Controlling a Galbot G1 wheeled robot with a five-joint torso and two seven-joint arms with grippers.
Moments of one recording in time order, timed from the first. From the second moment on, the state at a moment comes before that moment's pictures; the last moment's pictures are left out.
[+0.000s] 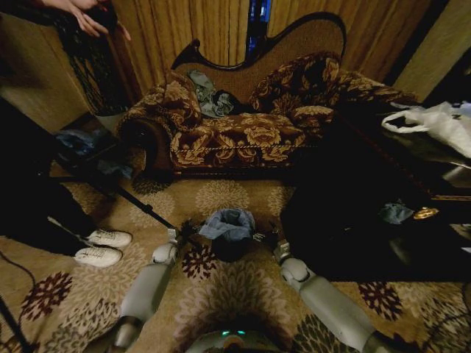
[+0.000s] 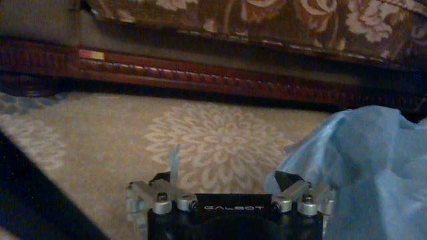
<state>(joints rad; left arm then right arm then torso) 0.84 -1.25 -0.36 -1.09 -0.43 0.04 0.27 -0.81 1.05 -0.22 1.34 0.50 0.15 0.18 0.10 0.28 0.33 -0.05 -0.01</state>
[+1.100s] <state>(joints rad) 0.84 -1.27 -0.36 -1.23 -0.56 0.27 0.10 -0.83 1.06 -0.18 1.37 0.55 0.14 0.21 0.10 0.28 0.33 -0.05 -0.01</state>
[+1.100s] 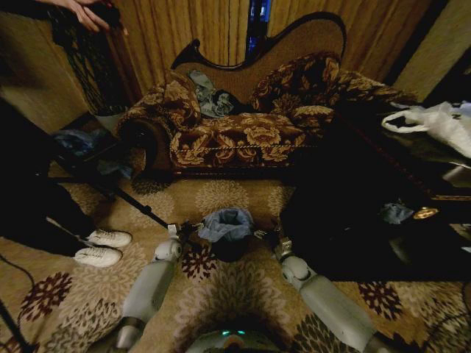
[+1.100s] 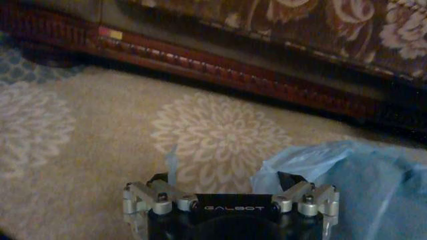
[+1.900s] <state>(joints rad) 0.96 -1.22 -0.41 -1.50 -0.56 0.31 0.33 -0.83 1.04 -0.19 1.40 0.57 0.14 0.21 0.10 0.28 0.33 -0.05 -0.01</state>
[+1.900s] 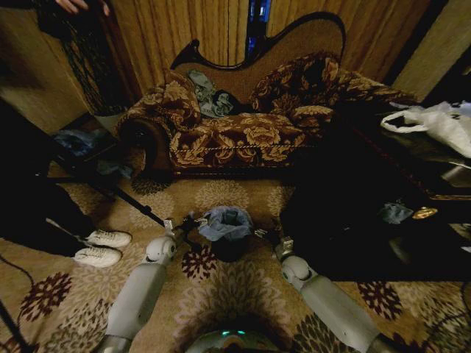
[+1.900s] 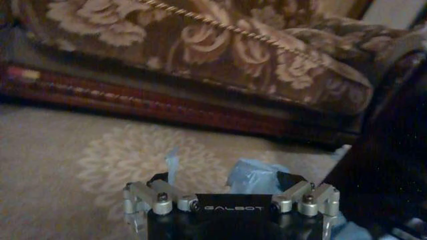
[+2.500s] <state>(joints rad) 0.98 -1.22 -0.44 -1.49 -0.51 0.26 0.41 -0.82 1.05 -0.20 1.37 0.57 0.13 0.19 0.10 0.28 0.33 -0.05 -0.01</state>
